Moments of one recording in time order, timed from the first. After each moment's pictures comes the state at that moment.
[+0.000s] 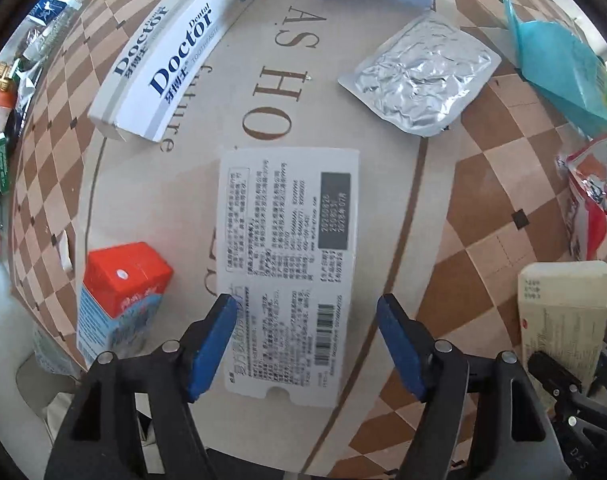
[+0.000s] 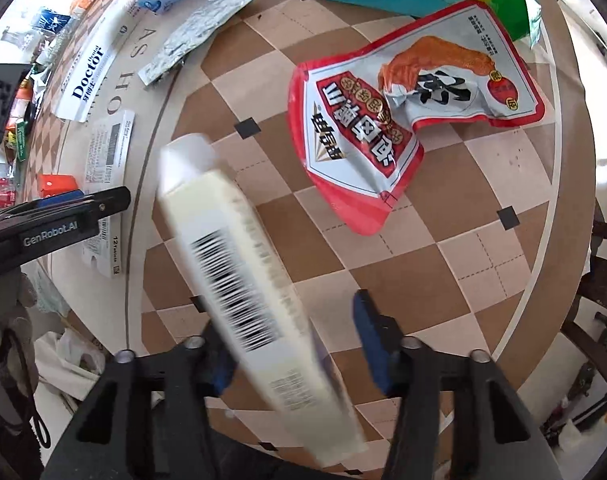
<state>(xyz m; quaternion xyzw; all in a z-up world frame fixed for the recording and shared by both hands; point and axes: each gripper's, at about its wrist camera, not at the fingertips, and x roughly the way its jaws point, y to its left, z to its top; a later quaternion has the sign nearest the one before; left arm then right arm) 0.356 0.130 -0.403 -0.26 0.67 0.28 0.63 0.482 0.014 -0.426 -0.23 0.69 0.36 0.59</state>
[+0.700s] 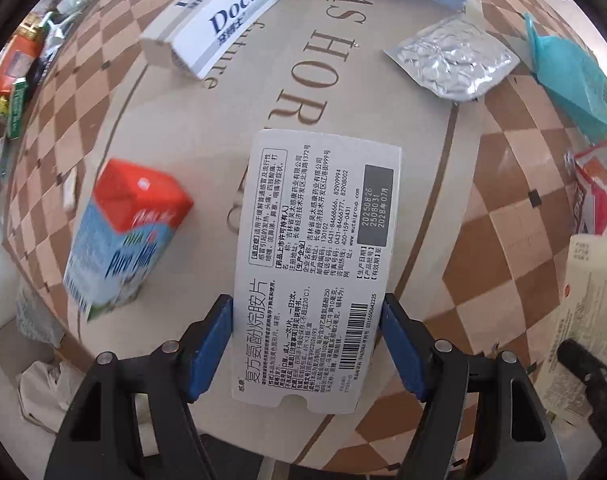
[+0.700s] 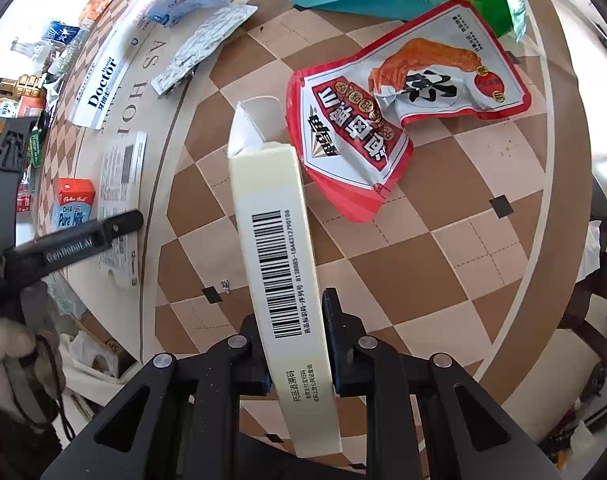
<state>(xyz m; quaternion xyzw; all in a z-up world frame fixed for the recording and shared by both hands) 0.278 0.087 -0.407 -0.29 0.65 0.33 0.63 0.475 -0.044 -0.403 -0.20 0.68 0.37 0.60</state>
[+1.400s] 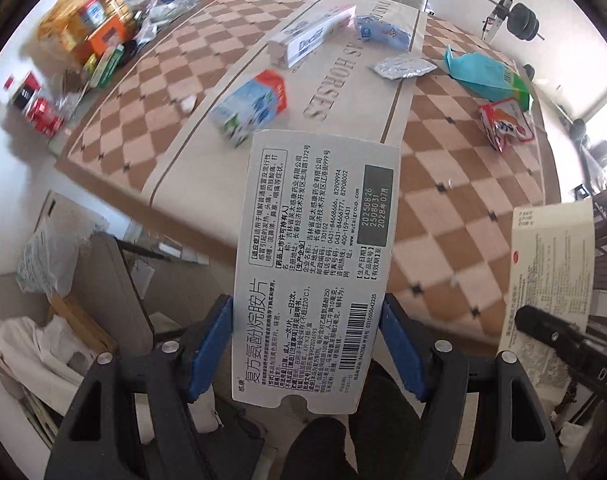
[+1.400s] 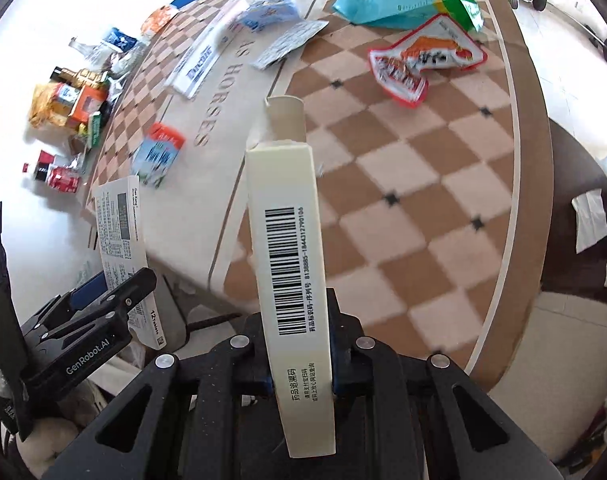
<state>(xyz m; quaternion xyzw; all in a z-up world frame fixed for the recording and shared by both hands) 0.121 -0.035 -0.318 -0.28 0.54 0.35 0.71 0.328 -0.143 -0.341 -0.14 0.64 0.41 0.63</state>
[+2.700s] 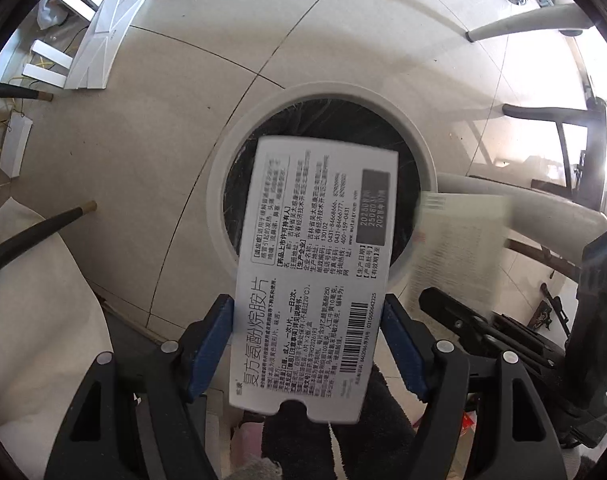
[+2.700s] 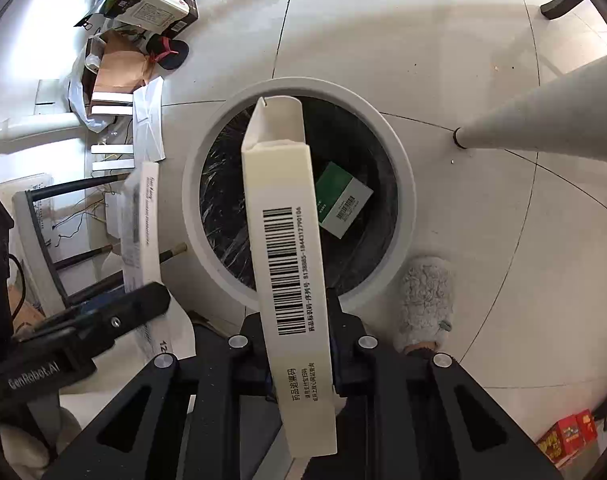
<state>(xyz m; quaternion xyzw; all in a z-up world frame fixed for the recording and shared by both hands) 0.077 -0.003 -0.763 -0.47 0.65 0.21 0.56 0.229 -0.151 -0.846 -0.18 0.77 0.32 0.53</state>
